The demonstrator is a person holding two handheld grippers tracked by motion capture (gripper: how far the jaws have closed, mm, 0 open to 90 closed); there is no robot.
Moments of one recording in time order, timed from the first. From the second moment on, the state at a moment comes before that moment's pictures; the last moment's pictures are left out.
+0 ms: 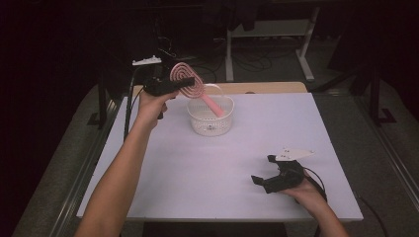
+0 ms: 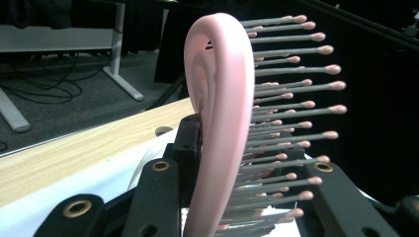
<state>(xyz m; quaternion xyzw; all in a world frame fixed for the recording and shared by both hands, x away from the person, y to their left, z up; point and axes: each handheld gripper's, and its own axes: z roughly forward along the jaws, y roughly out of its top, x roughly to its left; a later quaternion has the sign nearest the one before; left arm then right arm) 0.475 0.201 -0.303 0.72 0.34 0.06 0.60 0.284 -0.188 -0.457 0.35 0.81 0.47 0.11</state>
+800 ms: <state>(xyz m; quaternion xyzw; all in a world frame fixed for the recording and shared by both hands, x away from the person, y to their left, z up) 0.494 0.186 -0.352 0.72 0.37 0.05 0.58 0.284 -0.190 -0.457 0.35 0.81 0.47 0.11</state>
